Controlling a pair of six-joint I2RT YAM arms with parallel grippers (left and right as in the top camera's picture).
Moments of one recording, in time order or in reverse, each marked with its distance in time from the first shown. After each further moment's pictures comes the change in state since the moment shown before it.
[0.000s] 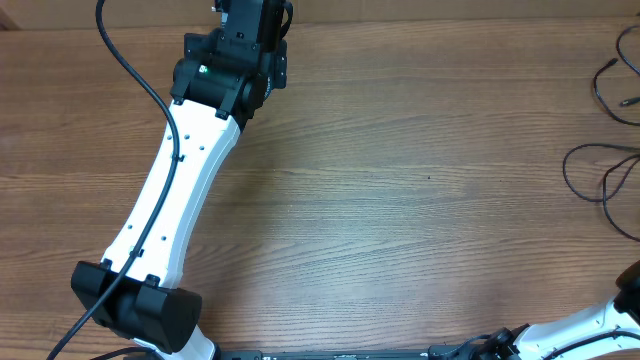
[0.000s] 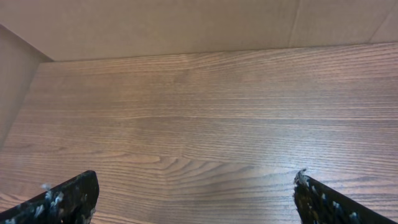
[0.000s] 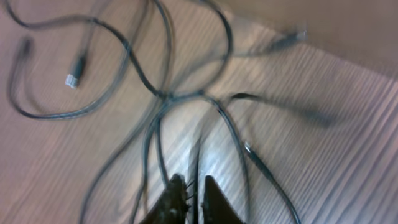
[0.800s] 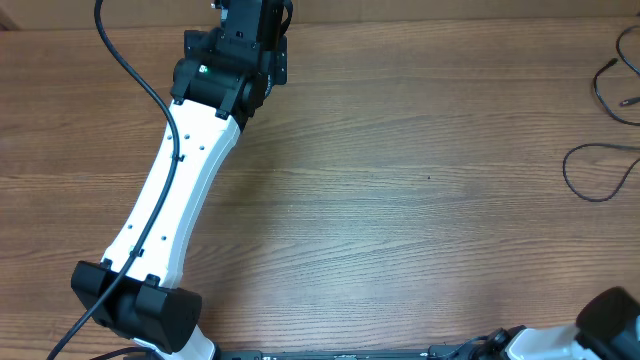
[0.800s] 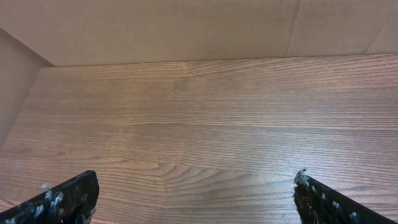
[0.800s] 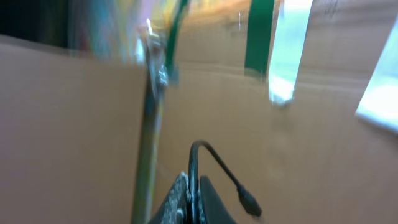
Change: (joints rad) left arm 0.000 0.000 0.000 0.029 -0.004 0.000; right arm 0.089 -0.270 0.954 -0.016 -0.017 -0.295
